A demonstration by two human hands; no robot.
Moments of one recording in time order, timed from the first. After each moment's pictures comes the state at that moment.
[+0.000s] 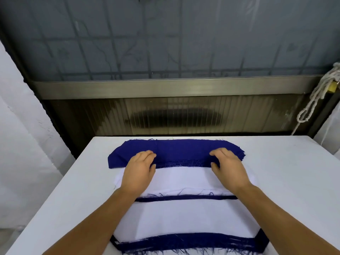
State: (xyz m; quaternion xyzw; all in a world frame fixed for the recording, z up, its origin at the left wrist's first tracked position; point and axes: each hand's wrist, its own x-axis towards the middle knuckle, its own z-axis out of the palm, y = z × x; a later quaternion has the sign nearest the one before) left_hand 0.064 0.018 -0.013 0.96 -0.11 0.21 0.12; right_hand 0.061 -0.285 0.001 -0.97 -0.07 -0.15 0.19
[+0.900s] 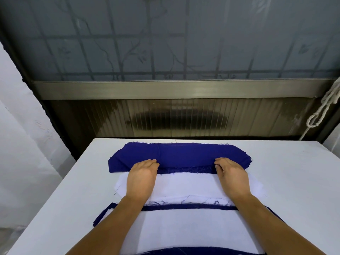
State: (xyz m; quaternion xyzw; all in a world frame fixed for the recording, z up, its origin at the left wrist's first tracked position) left_hand 0.078 0.013 -0.031 0.95 -0.12 0.27 0.06; right_hand 0.081 -0.277 -0.028 -0.95 -0.03 -0.22 0.21
